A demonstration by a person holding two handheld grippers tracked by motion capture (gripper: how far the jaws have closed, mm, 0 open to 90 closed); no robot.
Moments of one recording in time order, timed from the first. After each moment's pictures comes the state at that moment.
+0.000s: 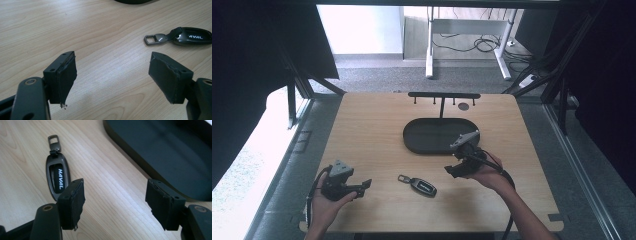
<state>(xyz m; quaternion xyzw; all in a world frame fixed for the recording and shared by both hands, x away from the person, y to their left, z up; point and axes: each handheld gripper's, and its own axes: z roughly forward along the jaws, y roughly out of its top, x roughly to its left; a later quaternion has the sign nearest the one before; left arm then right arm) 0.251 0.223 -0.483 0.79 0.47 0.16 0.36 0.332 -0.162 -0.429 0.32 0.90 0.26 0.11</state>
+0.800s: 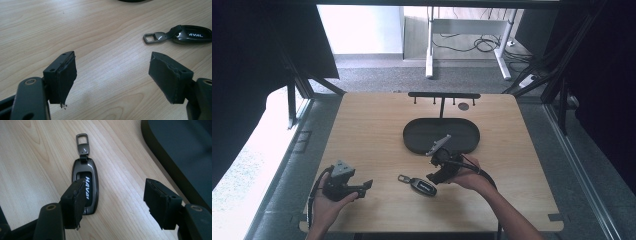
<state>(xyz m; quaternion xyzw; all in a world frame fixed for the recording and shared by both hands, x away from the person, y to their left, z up) 0.251 0.220 -0.485 0.79 0.47 0.16 0.36 0.328 -0.104 -0.445 0.25 0.94 0.23 0.08</state>
